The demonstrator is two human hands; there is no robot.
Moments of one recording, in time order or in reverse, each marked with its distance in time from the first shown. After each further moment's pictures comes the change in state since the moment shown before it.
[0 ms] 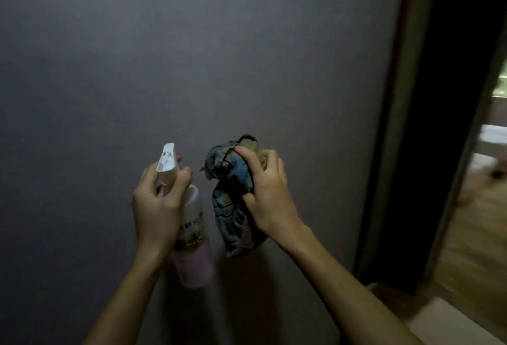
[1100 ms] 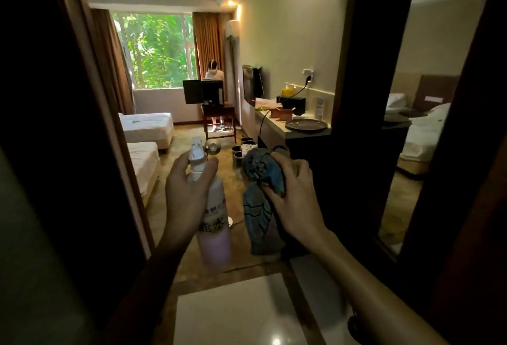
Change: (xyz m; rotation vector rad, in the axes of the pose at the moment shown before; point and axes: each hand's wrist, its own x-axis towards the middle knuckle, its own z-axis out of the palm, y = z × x) left_hand -0.207 0.076 0.810 -0.777 -1.147 -0.110; right_hand -0.165 0.522 -0.442 -0.939 0.569 0.888
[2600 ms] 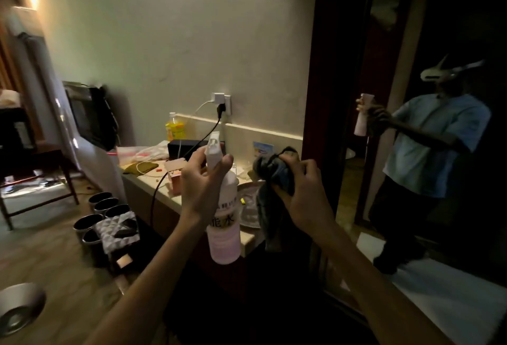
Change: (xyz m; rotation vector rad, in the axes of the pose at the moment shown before) left_hand 0.654 -0.381 0.516 -0.493 -0.664 0.081; right_hand 0.589 0.460 0.279 -0.501 0.329 0.362
